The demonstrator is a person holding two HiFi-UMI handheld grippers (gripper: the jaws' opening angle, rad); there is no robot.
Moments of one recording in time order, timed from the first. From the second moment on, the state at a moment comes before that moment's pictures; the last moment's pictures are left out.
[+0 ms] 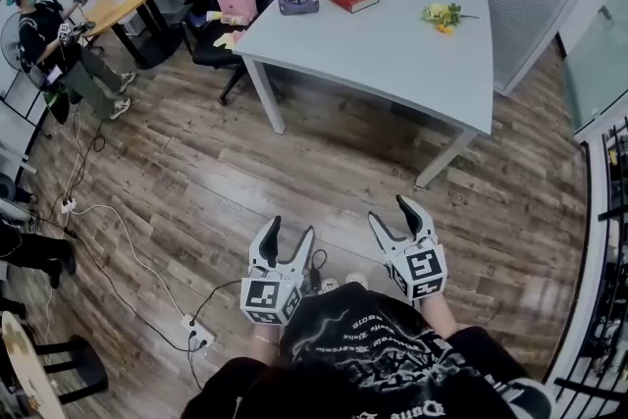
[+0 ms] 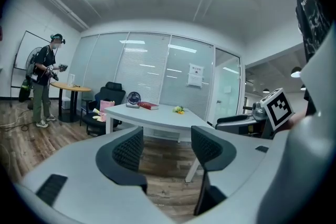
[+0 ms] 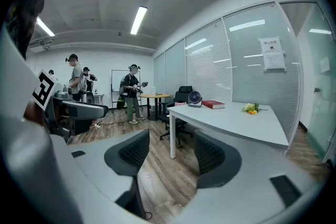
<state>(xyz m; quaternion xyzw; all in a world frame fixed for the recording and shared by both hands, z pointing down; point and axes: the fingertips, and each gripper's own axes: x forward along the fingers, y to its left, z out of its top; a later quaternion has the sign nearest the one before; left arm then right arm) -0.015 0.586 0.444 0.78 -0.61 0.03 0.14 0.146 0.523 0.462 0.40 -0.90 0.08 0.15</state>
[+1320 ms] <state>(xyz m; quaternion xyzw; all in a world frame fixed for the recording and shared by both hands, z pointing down) -0.056 0.463 0.454 0.75 -0.64 0.03 0.15 0.077 0.374 0.483 0.34 -0.92 0.08 0.15</state>
